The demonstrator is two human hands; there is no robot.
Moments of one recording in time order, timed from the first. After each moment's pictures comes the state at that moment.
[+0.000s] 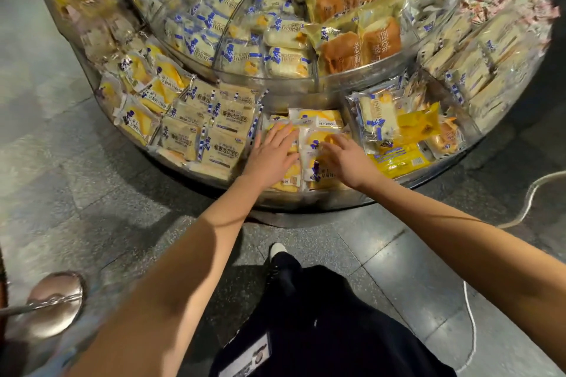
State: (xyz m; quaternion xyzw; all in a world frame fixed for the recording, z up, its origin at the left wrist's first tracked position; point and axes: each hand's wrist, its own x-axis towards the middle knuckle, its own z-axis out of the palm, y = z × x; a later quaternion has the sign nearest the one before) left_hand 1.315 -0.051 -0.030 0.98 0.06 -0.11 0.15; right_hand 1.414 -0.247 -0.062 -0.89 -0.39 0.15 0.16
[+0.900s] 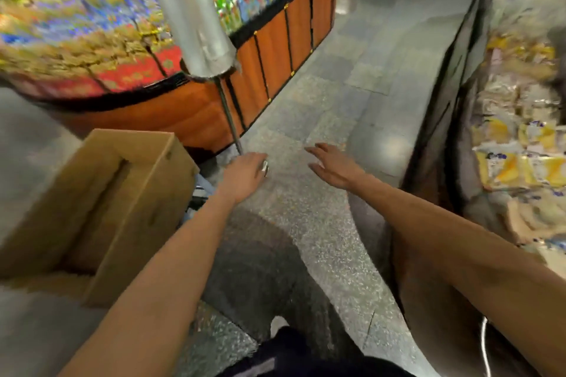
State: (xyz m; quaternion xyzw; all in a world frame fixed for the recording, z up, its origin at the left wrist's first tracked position) left_hand 0.677 0.174 0.037 0.78 0.60 0.07 0.16; right_hand 0.933 0.198 0.031 -0.53 -0.82 0.19 0.08
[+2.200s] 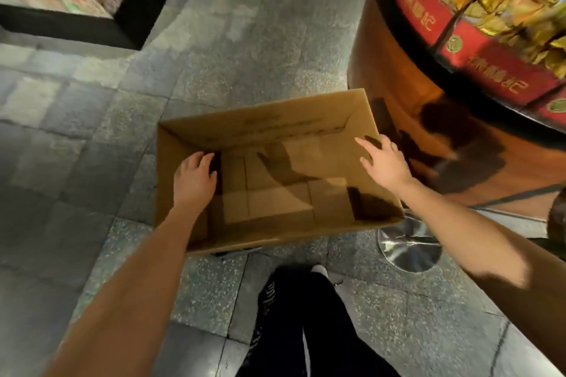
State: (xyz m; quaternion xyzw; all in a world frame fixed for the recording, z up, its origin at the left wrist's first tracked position) left_hand 0.144 0.147 -0.087 0.05 0.99 0.09 0.10; right_hand 0.206 0.556 -0.104 -0.13 -0.98 0.12 -0.13
